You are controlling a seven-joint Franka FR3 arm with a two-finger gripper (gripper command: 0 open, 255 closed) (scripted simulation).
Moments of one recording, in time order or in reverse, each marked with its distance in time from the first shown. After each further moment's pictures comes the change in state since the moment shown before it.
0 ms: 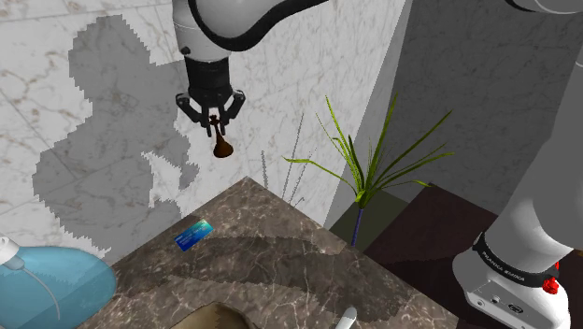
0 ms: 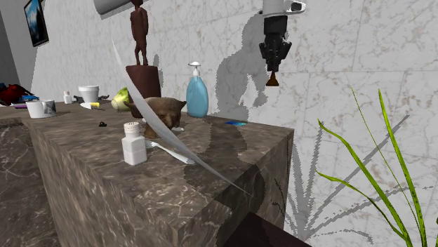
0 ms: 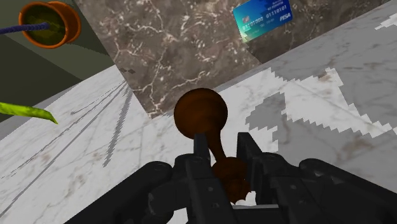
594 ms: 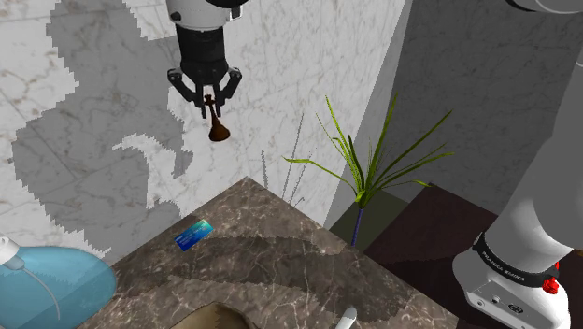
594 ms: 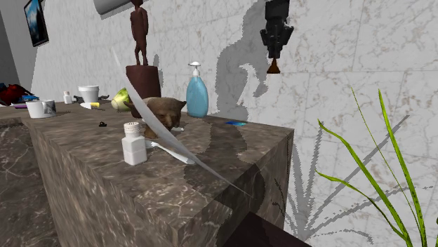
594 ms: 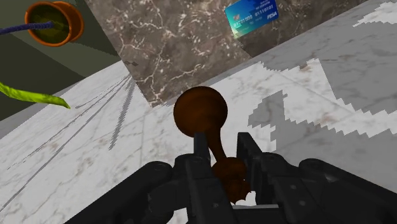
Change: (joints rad) arm 0.004 -0.002 0.003 0.115 0.006 -0.116 -0.012
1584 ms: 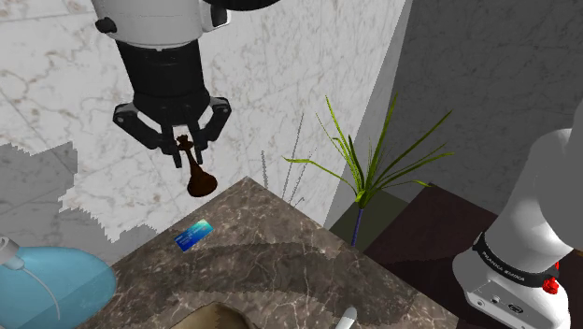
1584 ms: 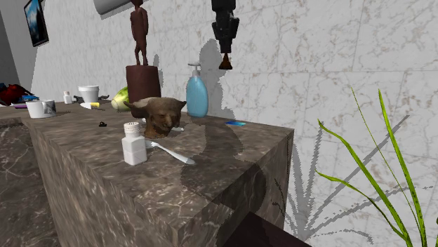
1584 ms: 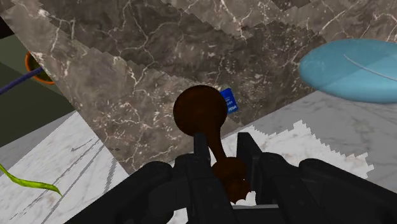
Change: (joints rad) arm 0.145 -0.140 0.117 -0.138 0.006 -0.013 0.273
